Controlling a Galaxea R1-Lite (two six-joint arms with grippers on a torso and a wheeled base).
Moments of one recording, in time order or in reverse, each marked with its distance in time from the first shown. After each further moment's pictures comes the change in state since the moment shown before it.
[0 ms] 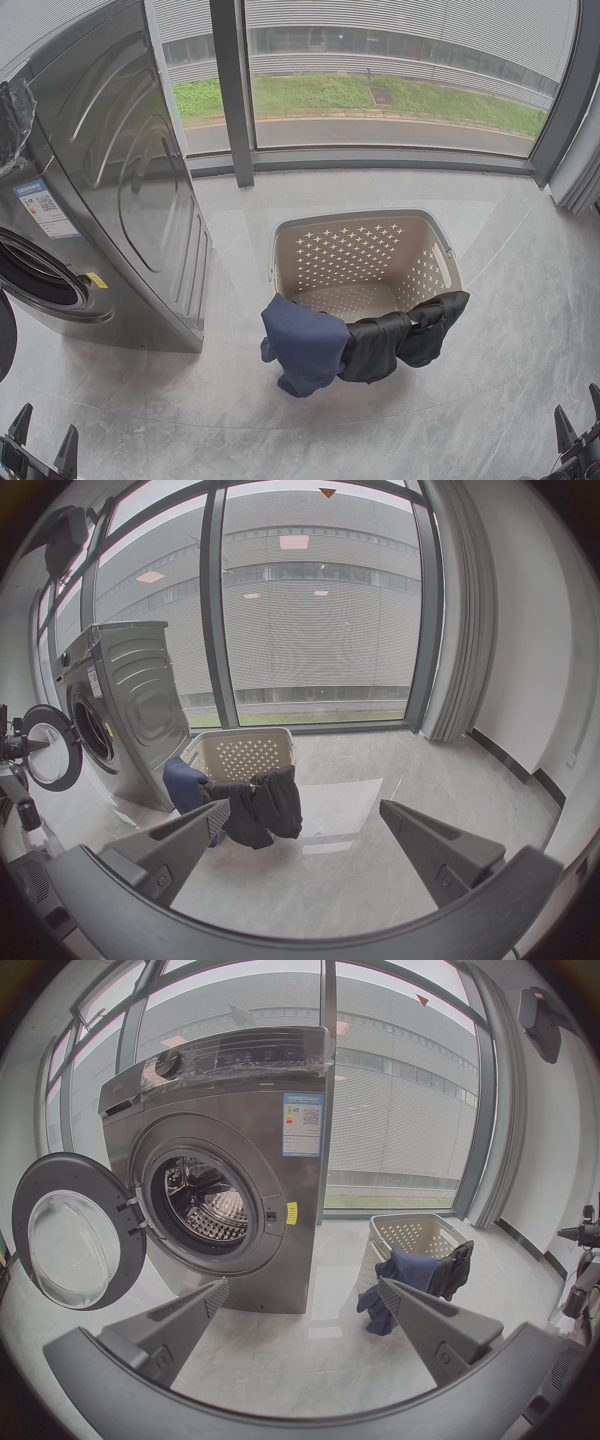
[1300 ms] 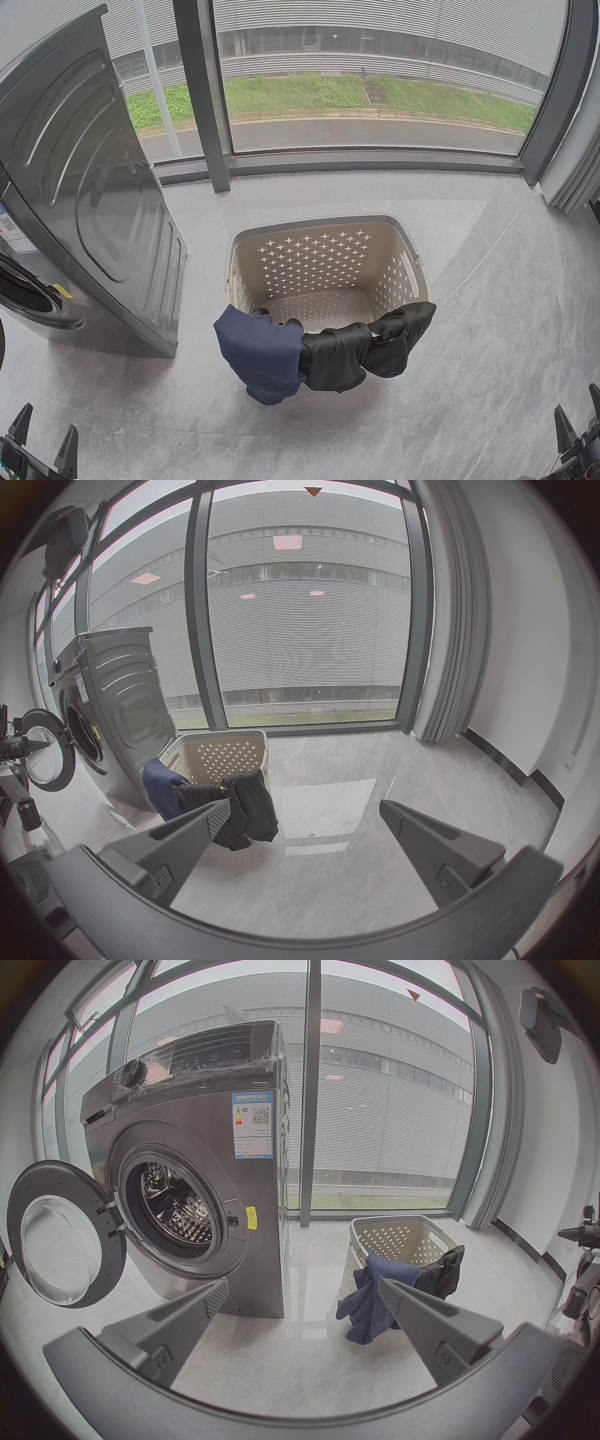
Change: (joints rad) left arm 0.000 0.000 0.000 0.000 0.000 -0.002; right arm 0.000 0.000 0.000 0.000 0.000 0.000
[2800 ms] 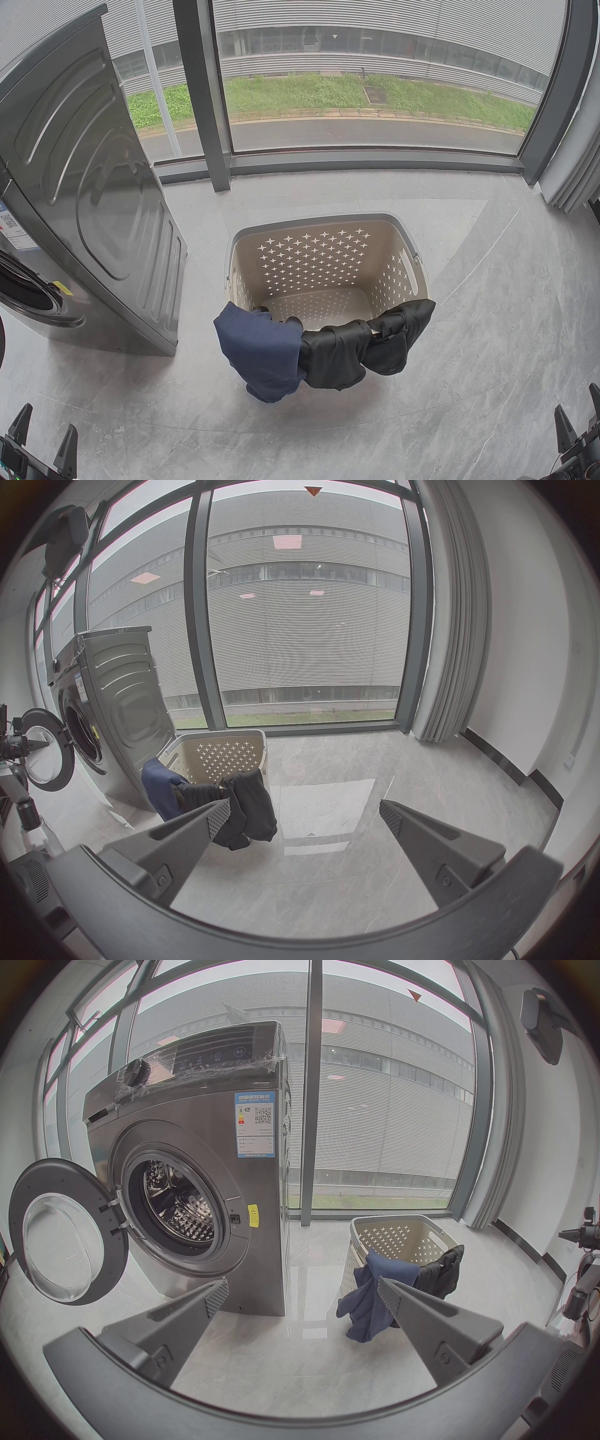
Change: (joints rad) left arm 0.000 0.000 0.000 0.001 0.006 -0.004; right arm 0.000 0.000 0.000 -0.001 -0.001 0.000
